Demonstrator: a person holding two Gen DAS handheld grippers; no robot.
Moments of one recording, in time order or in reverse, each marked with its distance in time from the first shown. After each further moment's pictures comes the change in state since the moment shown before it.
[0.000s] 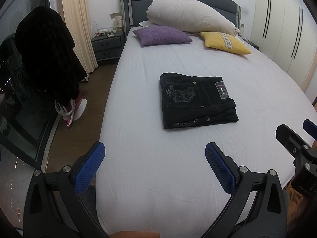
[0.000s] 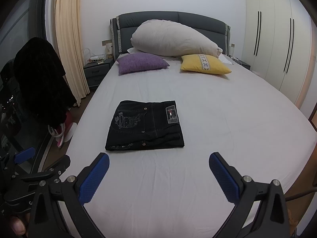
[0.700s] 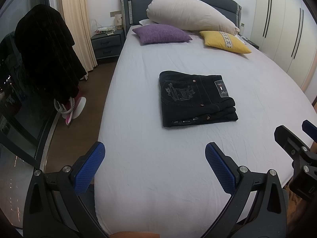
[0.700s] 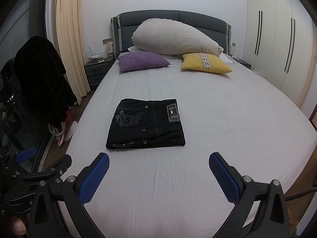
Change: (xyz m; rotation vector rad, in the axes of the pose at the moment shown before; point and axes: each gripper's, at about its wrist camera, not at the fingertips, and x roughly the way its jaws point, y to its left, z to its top) left arm -0.001 0.000 -0.002 -0.004 0.005 -0.004; right arm -0.002 0.001 -0.001 -0.002 0.004 -0.002
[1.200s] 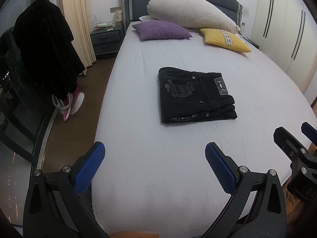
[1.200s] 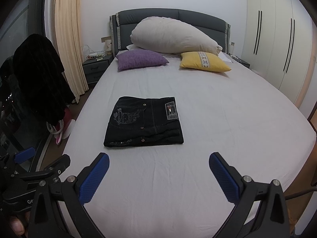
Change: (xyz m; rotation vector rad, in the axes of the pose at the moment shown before) left arm -0.003 0.000 -0.011 -0.015 0.032 -0.018; right arm -0.002 0.003 -0.014 -0.007 0.011 -0.009
